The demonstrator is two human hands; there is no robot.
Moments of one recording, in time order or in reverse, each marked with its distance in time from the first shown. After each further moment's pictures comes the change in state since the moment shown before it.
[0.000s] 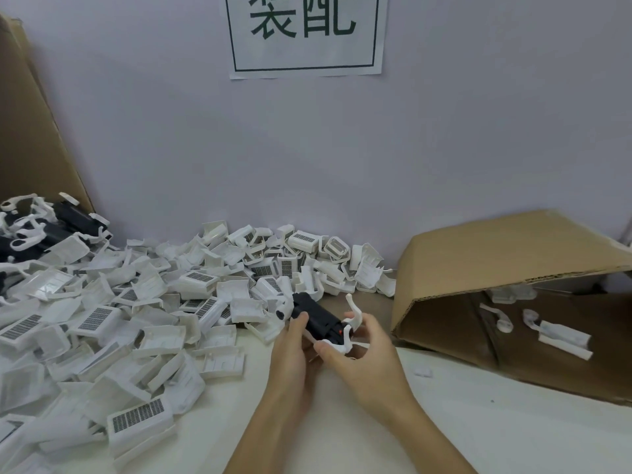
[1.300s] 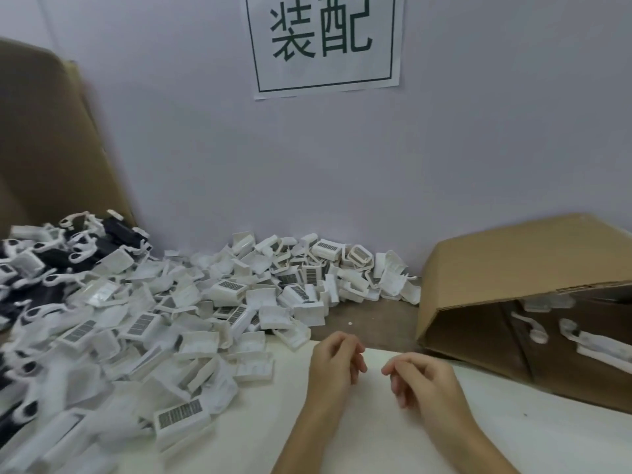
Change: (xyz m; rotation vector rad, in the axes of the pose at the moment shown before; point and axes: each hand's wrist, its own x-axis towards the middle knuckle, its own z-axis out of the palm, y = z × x) left_hand -0.007 -0.012 0.006 0.371 -0.094 0.260; right_hand -0.008 0.019 -0.039 0.118 0.006 0.102
